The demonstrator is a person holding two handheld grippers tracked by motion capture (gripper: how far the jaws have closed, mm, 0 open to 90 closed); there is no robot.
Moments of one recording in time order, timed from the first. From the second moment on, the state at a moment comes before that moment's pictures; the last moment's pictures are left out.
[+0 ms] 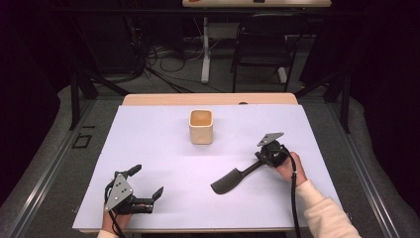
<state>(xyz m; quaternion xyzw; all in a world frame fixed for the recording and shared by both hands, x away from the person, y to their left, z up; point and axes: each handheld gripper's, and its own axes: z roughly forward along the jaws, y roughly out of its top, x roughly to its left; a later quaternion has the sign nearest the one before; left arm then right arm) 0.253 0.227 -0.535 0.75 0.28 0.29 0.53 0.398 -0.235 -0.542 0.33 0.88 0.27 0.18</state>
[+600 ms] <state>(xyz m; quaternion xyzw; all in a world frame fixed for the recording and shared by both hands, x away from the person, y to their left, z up) 0.254 0.226 -0.534 0.75 0.28 0.29 0.53 0.389 -0.244 -0.537 0.34 0.89 0.27 0.15</state>
